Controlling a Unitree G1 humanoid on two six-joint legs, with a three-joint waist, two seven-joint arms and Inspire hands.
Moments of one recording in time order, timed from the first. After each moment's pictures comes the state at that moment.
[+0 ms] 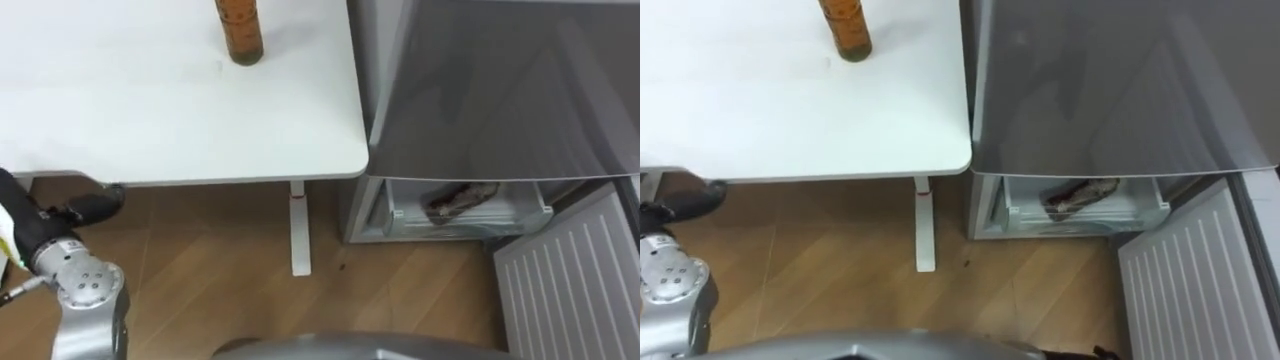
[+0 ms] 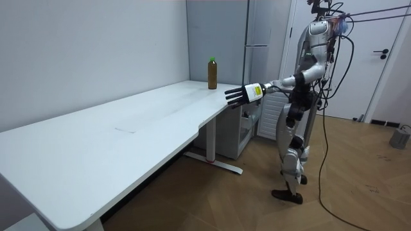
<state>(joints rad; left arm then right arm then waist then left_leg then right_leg) 0.27 0.18 0.22 0.04 0.03 0.03 0.56 0.13 -0.26 -0.06 1.32 0.32 0.00 0.13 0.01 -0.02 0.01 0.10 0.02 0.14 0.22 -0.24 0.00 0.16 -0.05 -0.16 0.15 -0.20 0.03</state>
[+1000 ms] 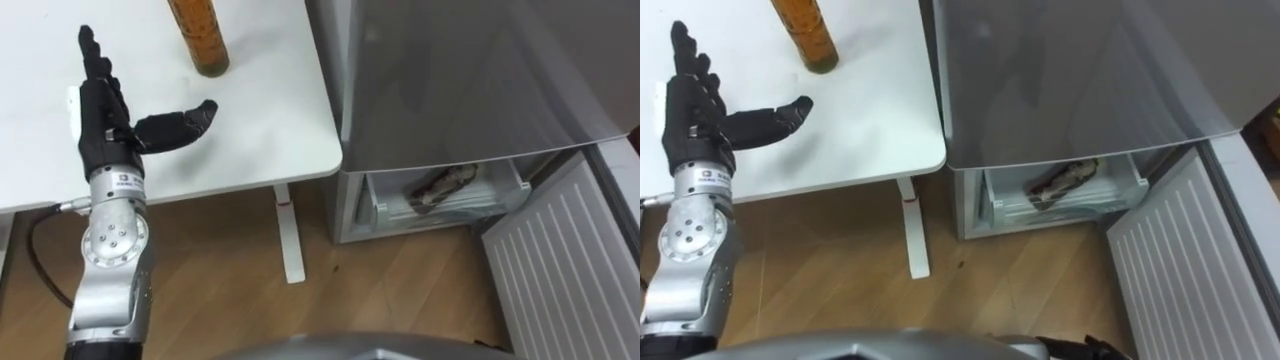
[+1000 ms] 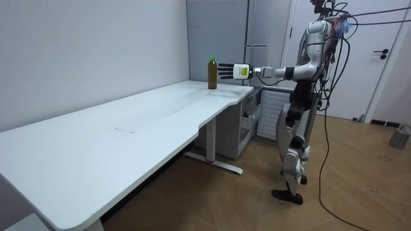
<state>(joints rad) 0.19 0.19 0.07 -0.05 -0.12 -0.04 0.26 0.11 -0.26 -0.06 1.33 0.35 0.02 0.15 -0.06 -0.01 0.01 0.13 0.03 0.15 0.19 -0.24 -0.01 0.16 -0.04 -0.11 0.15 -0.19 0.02</state>
